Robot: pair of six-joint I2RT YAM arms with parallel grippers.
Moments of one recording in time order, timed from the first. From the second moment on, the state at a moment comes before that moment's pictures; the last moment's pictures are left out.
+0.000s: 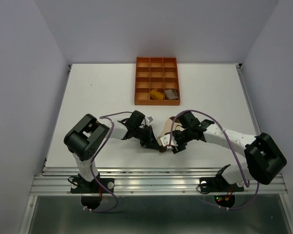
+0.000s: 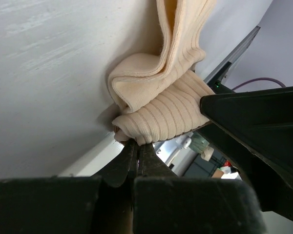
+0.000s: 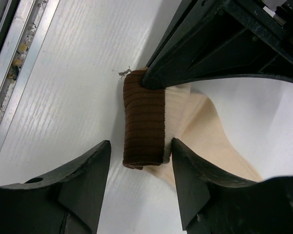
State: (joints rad) left arm -0.69 1.76 0.74 0.09 0.72 -1.00; right arm 0.66 1.39 0.75 -0.48 -0.65 -1.26
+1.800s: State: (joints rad) left arm -0.56 1.69 0.92 -0.25 0.47 -0.88; right arm 0.42 1.75 0.89 -0.36 -1.02 -0.49
